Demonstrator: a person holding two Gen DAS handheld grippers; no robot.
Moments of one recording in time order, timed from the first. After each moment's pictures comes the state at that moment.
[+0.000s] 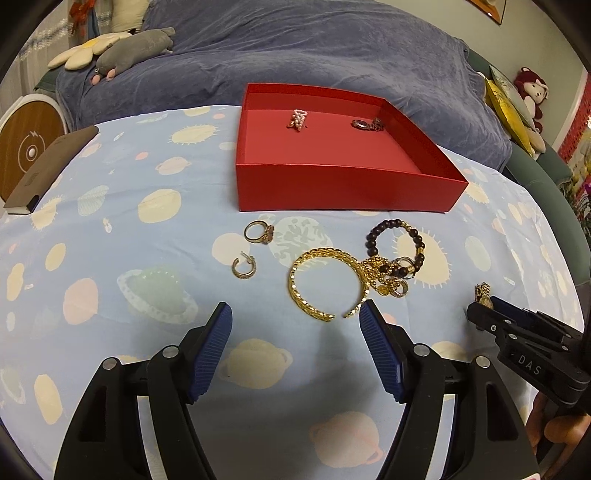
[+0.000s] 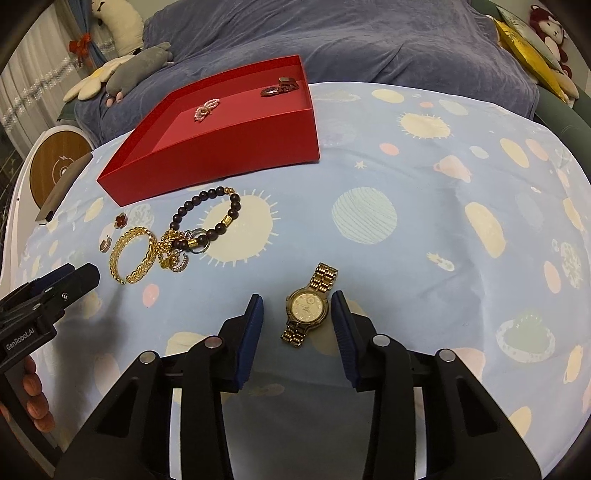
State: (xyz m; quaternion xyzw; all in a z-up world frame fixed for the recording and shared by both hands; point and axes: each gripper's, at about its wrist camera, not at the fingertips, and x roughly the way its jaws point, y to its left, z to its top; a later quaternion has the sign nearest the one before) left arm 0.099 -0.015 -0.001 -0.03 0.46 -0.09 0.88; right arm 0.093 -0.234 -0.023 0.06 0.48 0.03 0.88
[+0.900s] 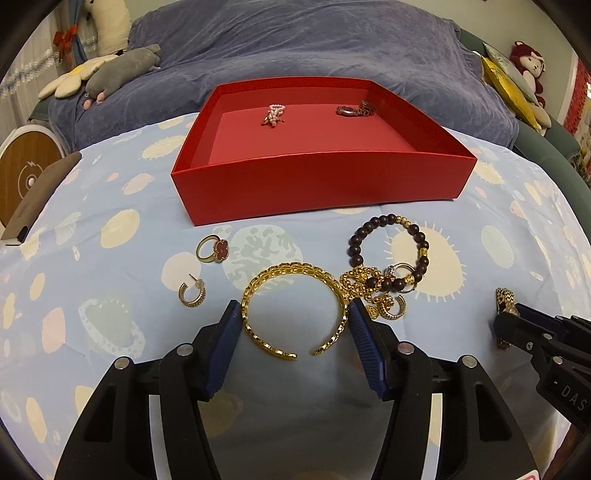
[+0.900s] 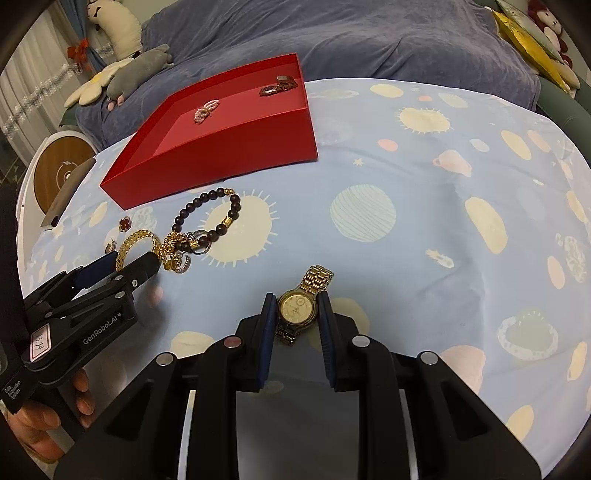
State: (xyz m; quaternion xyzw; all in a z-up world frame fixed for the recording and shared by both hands) left arm 0.122 -0.057 -0.025 0.03 0.45 -0.07 0.89; right arm 0.094 -0.239 -0.021 0.08 0.48 0.04 0.87
